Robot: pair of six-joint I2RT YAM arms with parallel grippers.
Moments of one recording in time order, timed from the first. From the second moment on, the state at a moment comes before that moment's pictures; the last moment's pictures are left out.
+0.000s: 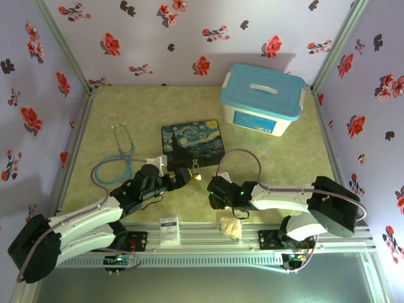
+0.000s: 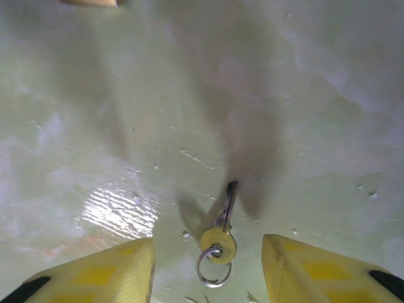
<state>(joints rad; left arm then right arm) -0.82 0.96 0.33 0.12 0.05 -0.99 1.13 1.40 0.60 -0.34 0.17 0.77</state>
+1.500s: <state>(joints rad) -0.88 1.17 0.33 0.57 0.23 -0.93 1.00 0.88 0.37 0.02 -0.15 0.69</state>
